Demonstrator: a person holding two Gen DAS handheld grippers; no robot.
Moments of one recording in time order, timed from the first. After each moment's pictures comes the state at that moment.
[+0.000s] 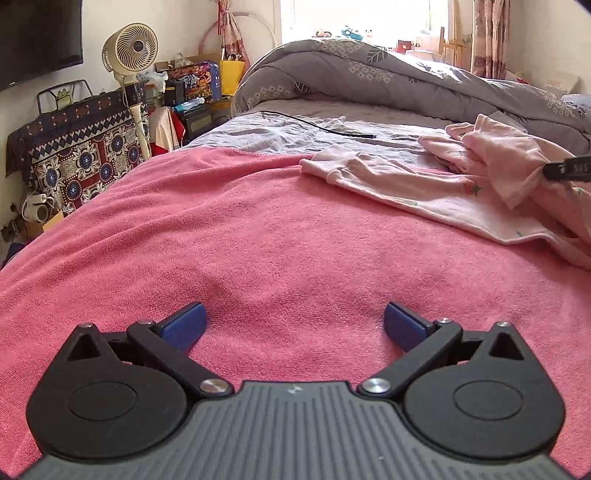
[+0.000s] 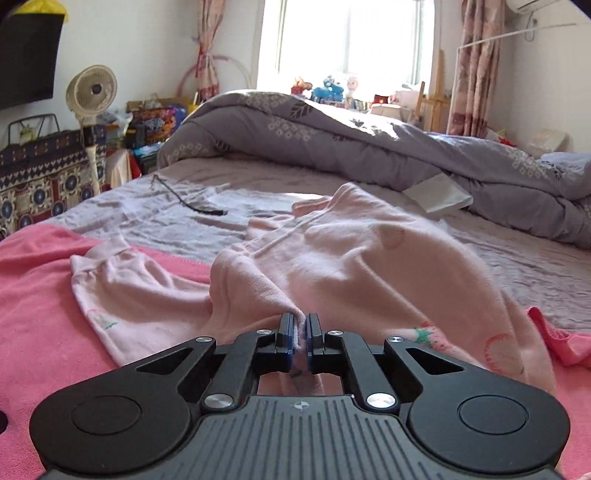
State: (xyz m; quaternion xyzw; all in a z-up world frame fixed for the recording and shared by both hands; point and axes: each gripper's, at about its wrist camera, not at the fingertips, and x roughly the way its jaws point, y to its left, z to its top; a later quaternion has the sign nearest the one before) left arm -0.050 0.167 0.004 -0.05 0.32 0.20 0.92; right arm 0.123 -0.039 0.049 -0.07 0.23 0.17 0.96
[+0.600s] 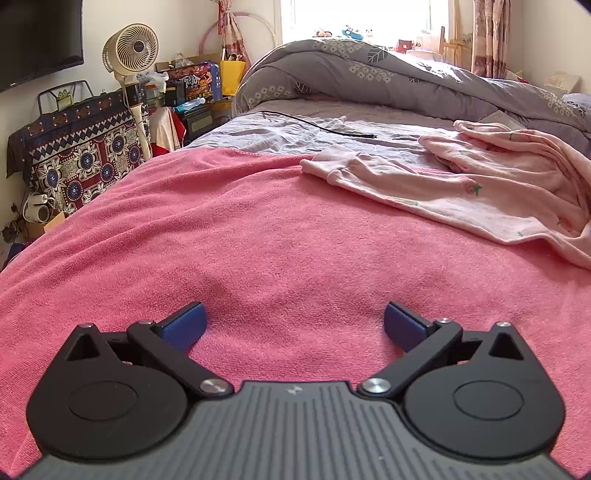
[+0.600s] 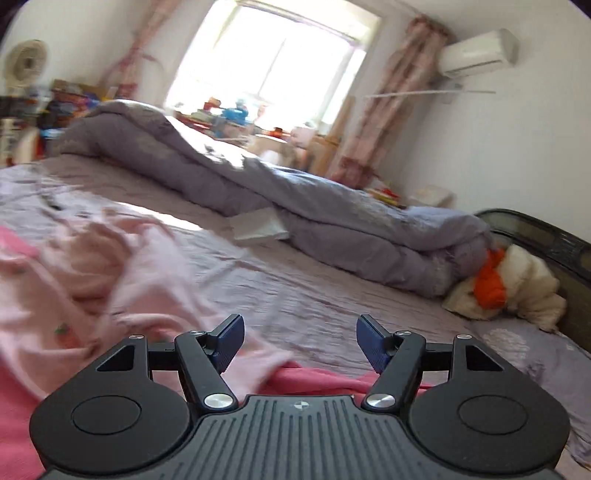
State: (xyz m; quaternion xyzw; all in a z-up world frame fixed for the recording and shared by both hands) left arm -0.049 0.165 0.004 -0.05 0.32 0.21 0.92; right arm 0.079 -0.206 0.082 -0.21 0.18 0.12 0.95
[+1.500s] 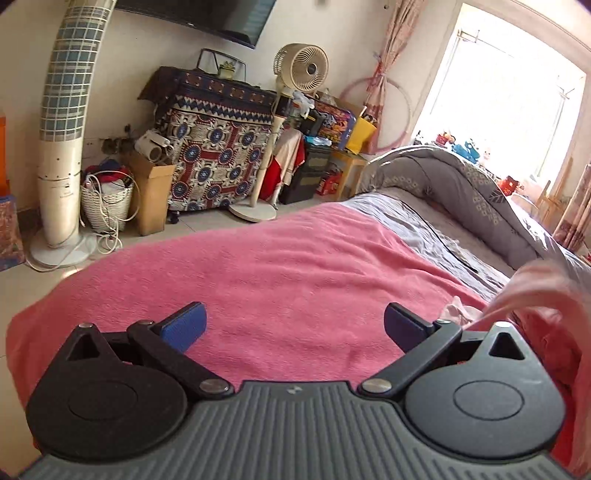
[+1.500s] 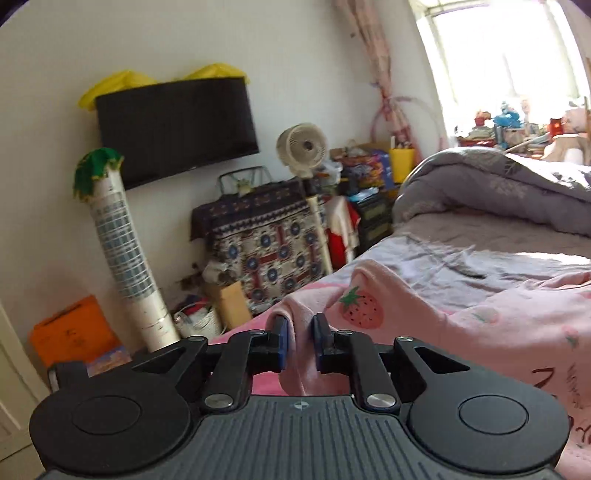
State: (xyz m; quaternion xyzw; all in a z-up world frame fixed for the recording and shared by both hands) left arm -0.231 0.277 0.050 -0.25 0.17 0.34 0.89; right arm -0.032 0.023 0.146 0.00 0.24 0.52 0.82
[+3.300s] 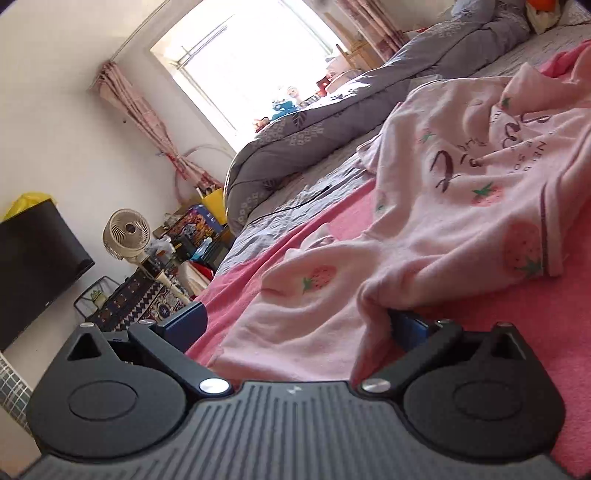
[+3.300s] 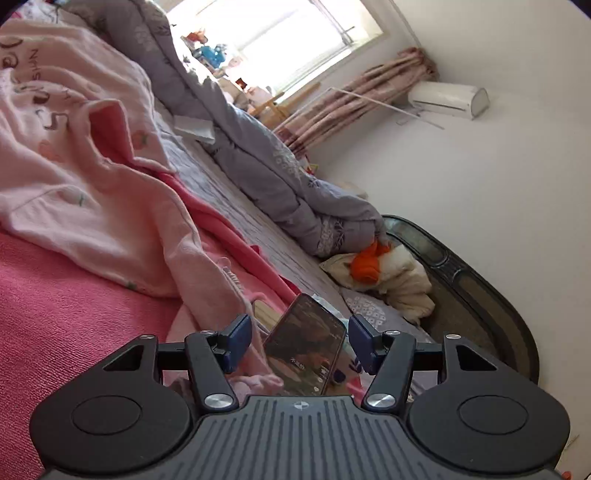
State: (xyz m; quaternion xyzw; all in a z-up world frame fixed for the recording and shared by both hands) left arm -0.115 0.060 0.013 0.27 0.24 0.21 0.91; right arm -0.073 -0.324 0.006 -0.35 0.15 -0.10 0.92
